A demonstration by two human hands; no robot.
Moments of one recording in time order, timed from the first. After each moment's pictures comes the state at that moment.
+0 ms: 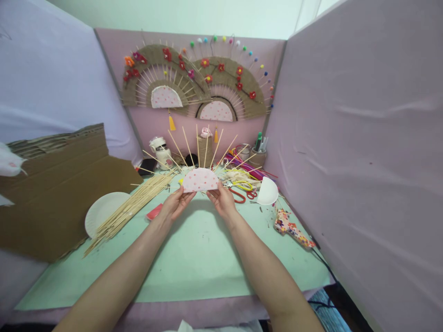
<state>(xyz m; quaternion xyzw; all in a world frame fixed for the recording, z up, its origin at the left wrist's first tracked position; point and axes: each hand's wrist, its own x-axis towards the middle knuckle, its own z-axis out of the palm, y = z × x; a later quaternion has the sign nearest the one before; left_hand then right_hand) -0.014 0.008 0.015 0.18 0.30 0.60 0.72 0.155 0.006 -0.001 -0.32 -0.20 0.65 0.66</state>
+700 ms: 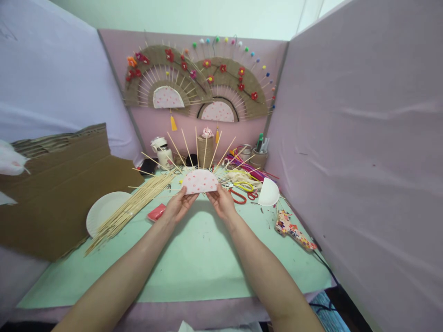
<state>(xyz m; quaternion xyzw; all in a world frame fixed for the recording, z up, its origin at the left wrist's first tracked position) -0.008 0.008 0.004 0.18 0.28 0.61 0.72 0.150 0.006 -0.005 -0.31 -0.20 0.65 0.66</state>
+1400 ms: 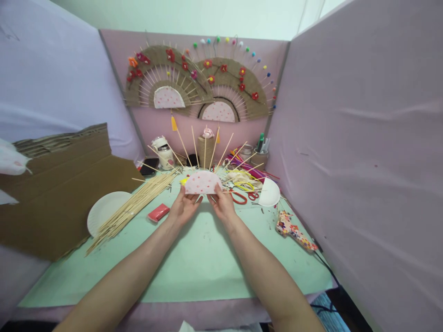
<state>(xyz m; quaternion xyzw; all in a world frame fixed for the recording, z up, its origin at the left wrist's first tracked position) 0.008 -0.007 0.014 0.11 0.26 0.61 0.74 0.146 0.004 -0.007 -0.30 -0.18 0.66 0.66</state>
